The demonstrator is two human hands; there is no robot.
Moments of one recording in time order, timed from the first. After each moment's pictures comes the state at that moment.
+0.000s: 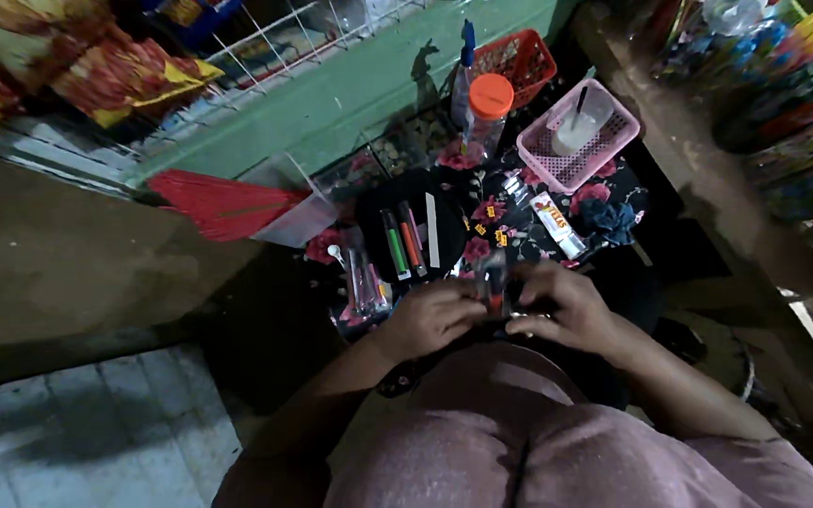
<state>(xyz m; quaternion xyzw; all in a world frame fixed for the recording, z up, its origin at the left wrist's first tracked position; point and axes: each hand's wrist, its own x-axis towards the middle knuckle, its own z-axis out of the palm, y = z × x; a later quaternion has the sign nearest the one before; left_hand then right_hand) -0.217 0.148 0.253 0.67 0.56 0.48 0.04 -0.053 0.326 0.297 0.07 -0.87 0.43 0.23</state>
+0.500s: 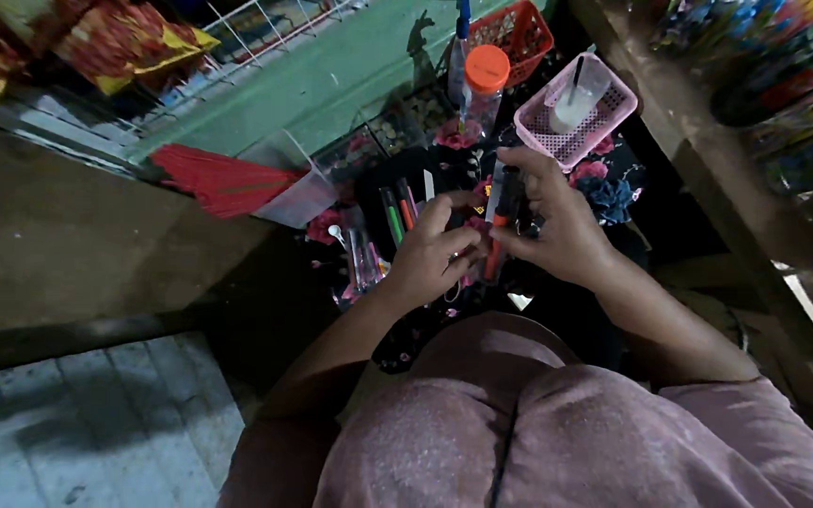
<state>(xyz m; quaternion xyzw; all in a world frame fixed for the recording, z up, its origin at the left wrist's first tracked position) -0.221 0.166 0.277 0.62 0.61 0.48 0.07 -0.082 0.326 0.339 -0.04 -0.88 0.43 0.18</state>
